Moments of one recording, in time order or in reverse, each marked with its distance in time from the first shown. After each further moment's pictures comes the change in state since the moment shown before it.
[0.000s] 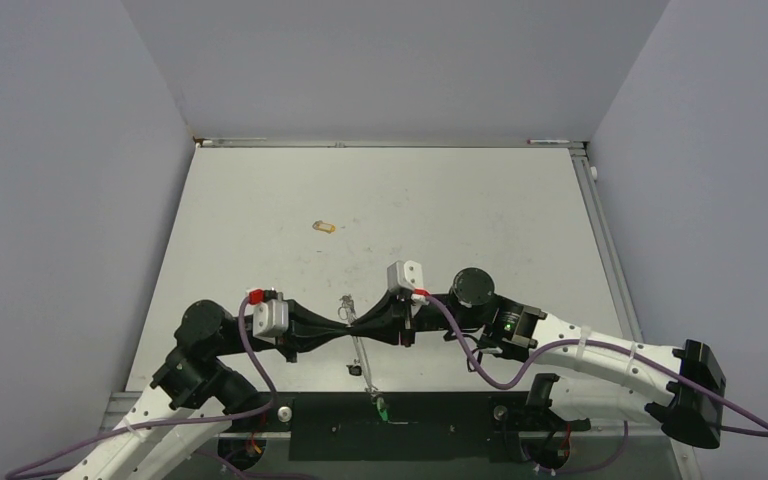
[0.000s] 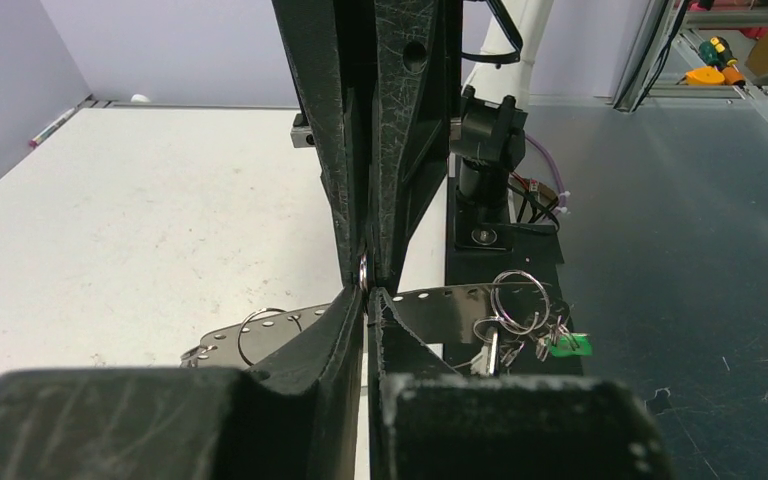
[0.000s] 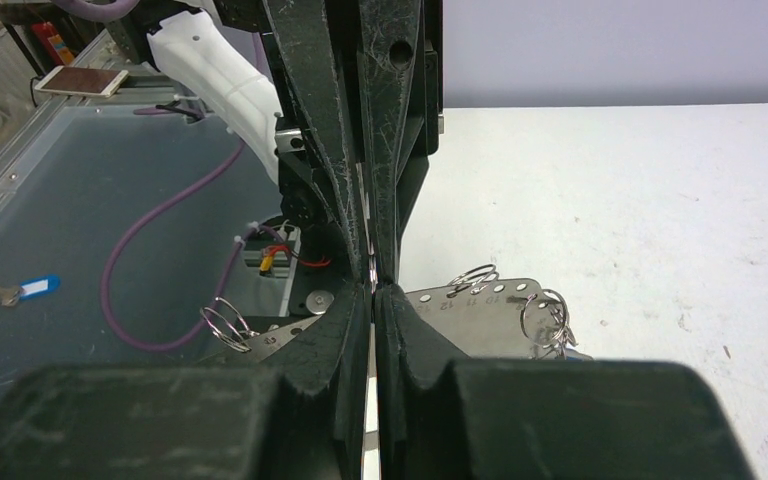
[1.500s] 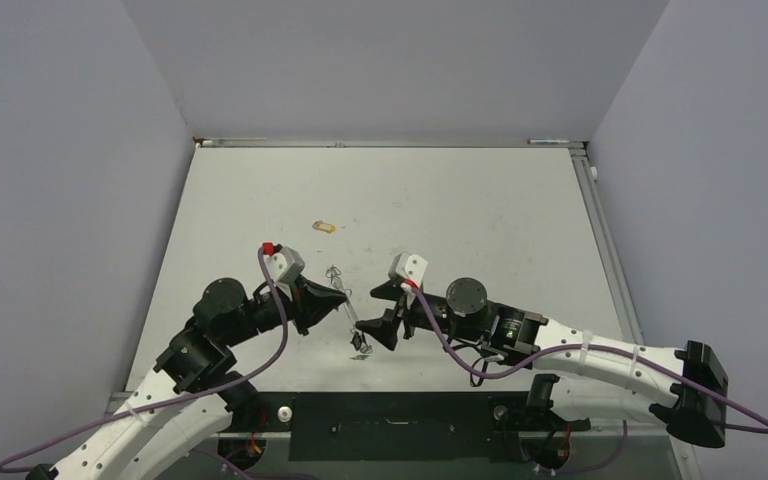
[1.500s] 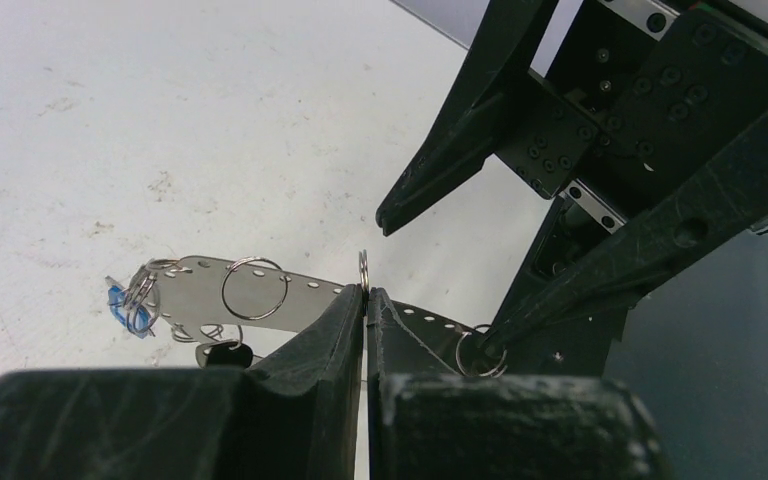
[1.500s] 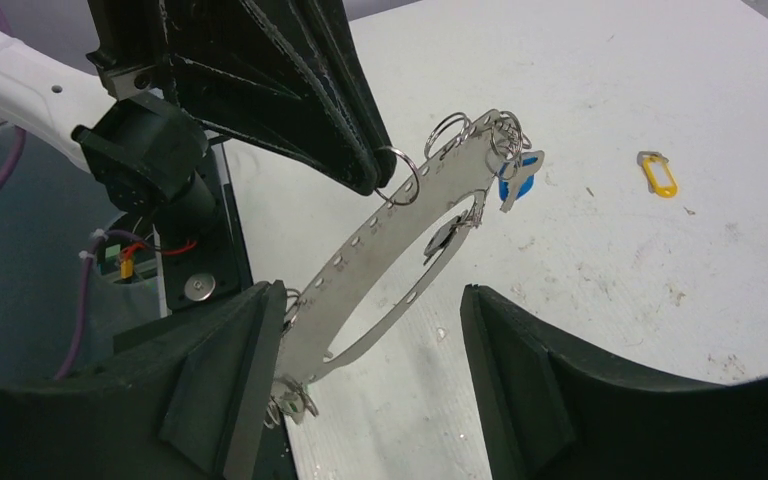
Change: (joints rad) left arm 0.003 0.168 0.130 -0.226 -0.424 -0.207; right arm 0.036 -0.008 -0.021 -0.156 0.434 0.015
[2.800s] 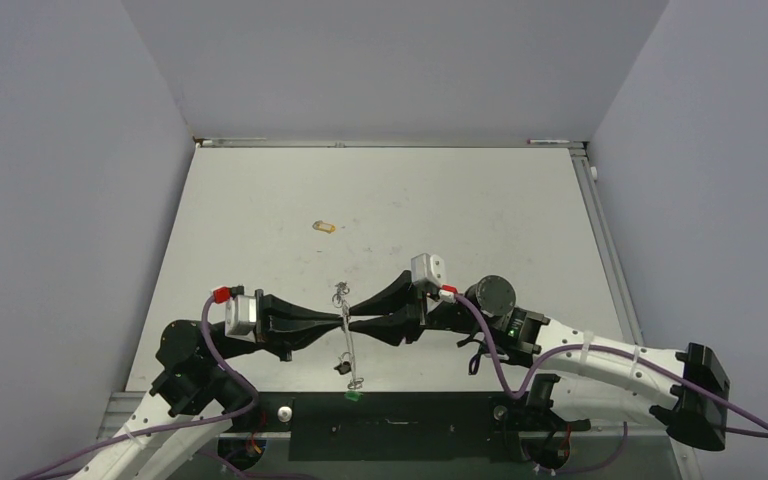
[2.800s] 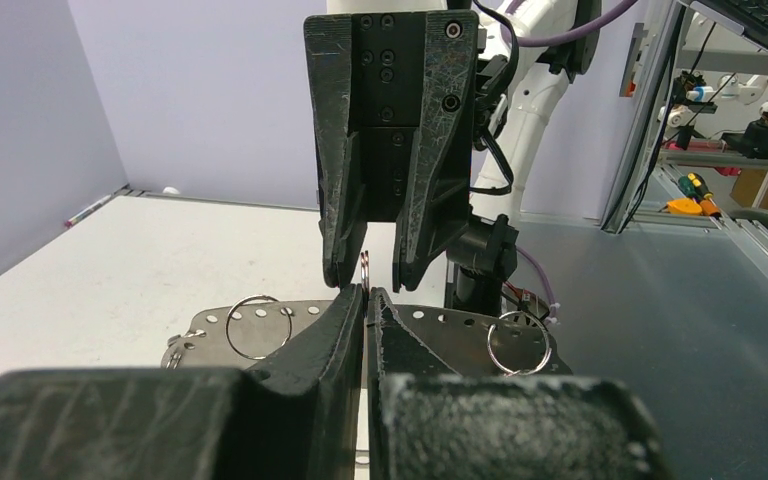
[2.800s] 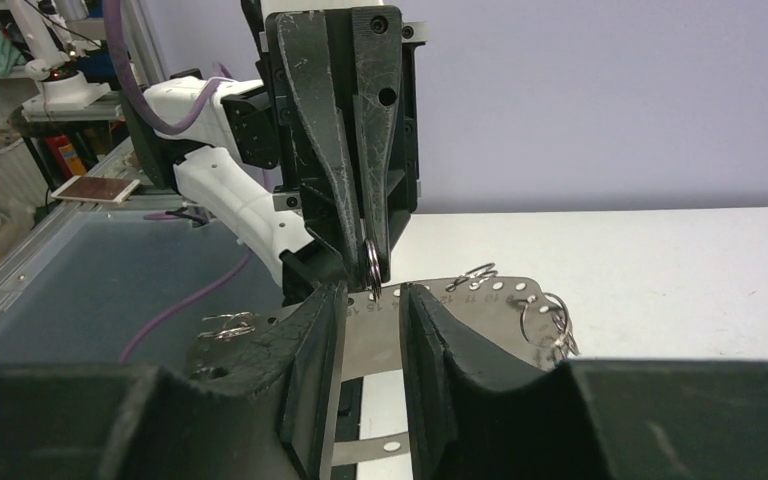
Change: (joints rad) left arm 0.000 -0.243 -0.176 0.482 0.332 -0.022; right arm -0.028 -0.031 -0.031 0.404 -0.365 0.071
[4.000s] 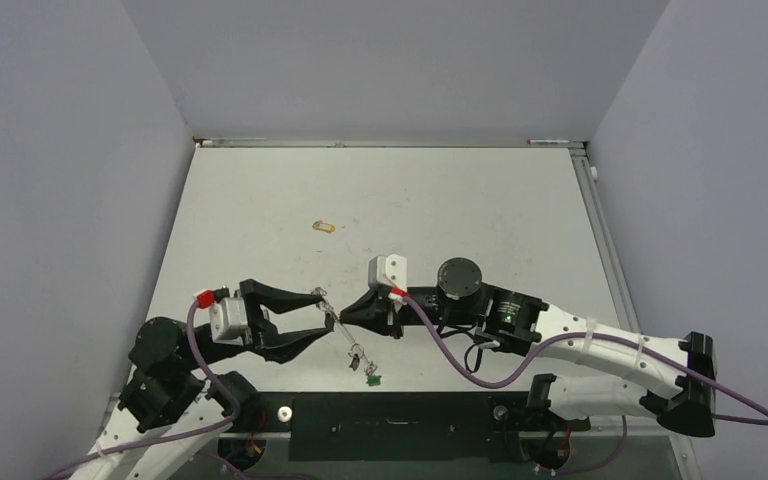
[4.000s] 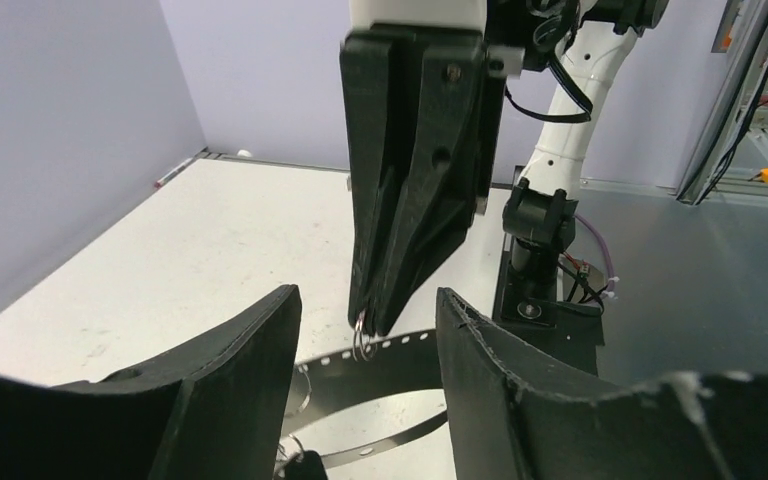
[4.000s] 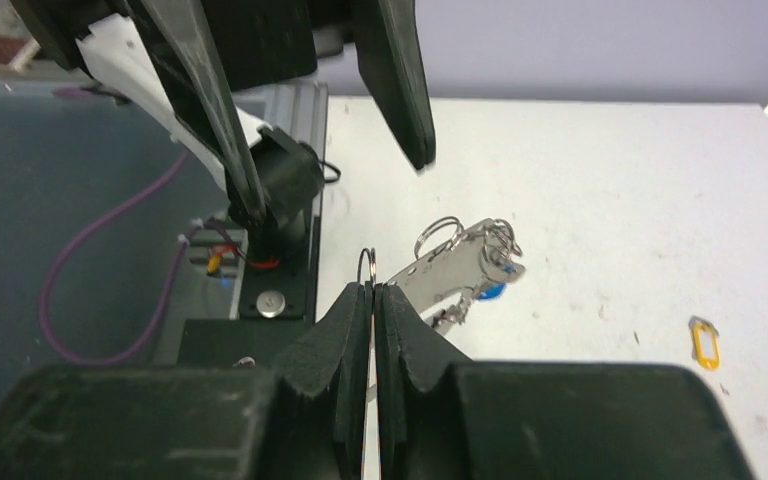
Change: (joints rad) left arm 0.002 -0.025 0.167 -0.333 -0.089 0.160; right arm 0.048 0.079 0.248 -0.456 0.077 -0.204
